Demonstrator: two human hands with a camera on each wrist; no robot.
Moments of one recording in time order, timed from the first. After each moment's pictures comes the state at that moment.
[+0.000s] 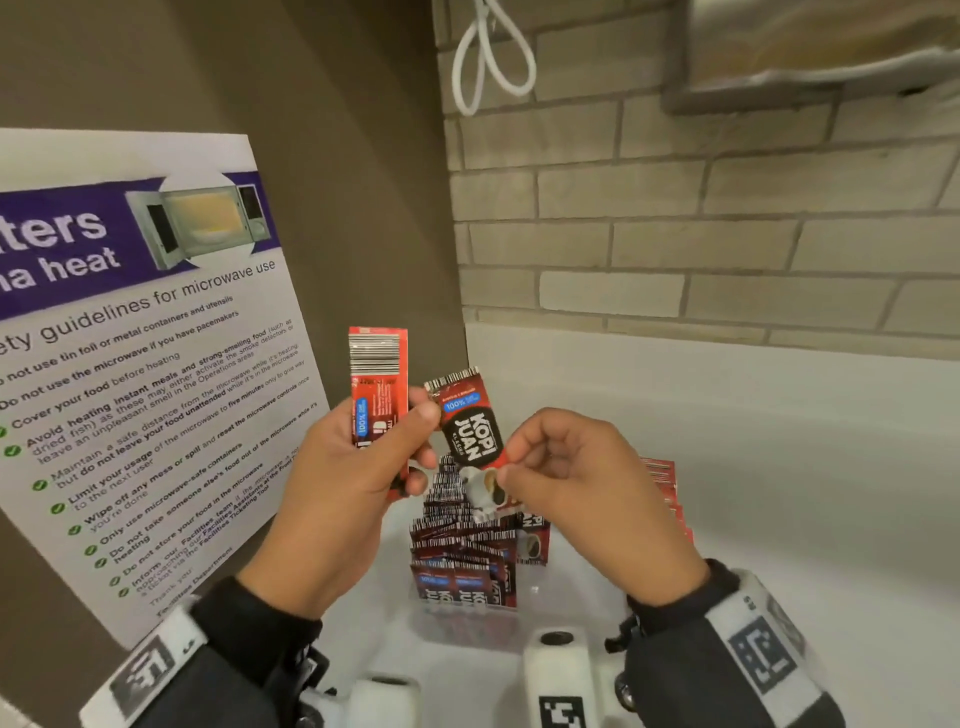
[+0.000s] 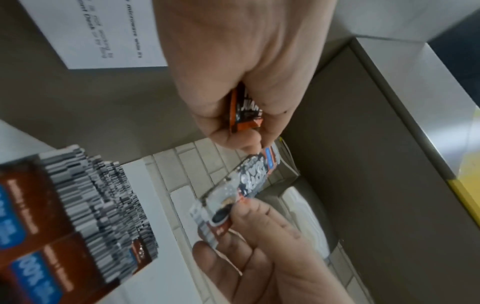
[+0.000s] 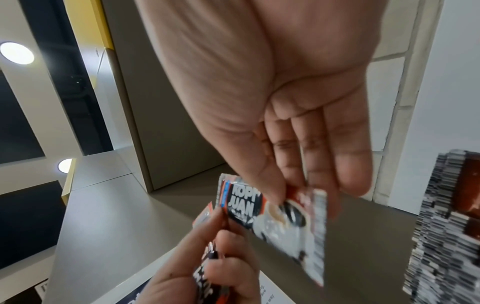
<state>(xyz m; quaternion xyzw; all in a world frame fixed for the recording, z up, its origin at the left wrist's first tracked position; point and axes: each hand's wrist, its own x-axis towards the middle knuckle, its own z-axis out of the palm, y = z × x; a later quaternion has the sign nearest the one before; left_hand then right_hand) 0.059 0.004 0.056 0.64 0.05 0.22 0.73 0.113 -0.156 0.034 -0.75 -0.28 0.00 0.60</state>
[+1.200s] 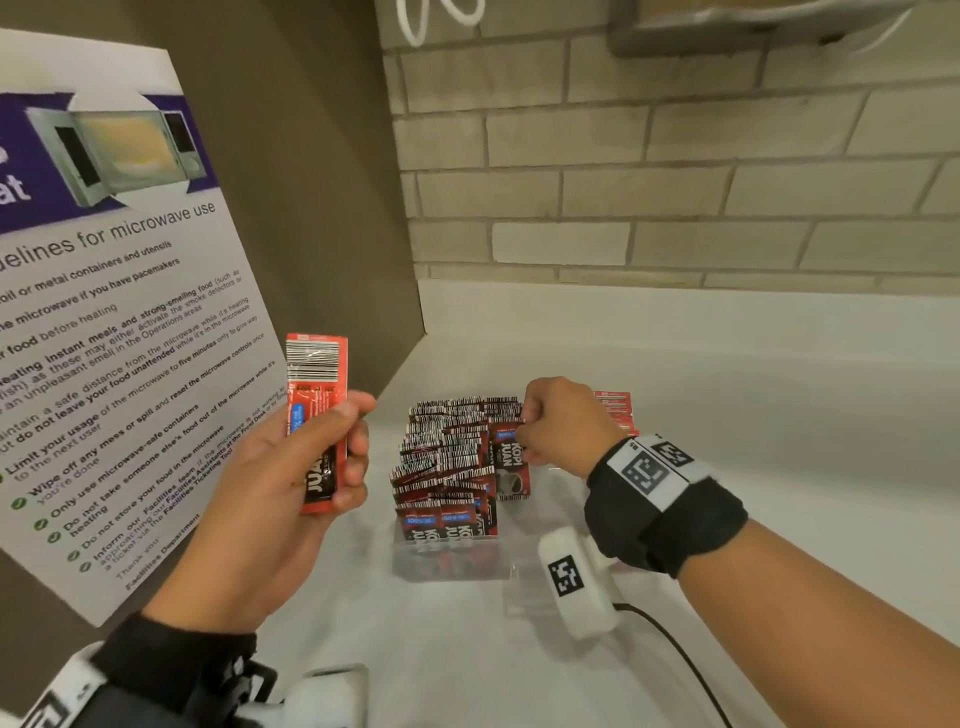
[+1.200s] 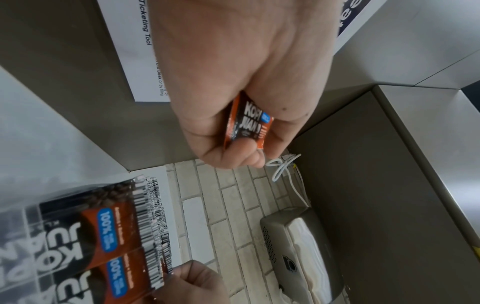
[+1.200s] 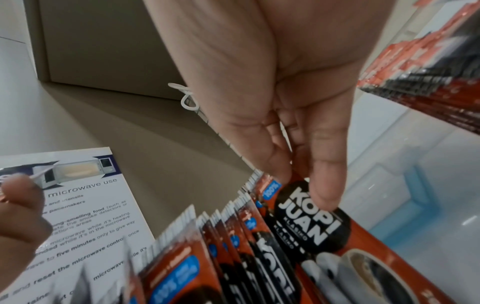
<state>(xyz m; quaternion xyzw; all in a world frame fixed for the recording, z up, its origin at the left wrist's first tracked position) 0.027 0.028 0.038 0.60 0.05 0.14 0.79 0.156 -0.151 0.003 -0.91 -0.14 0.04 0.38</state>
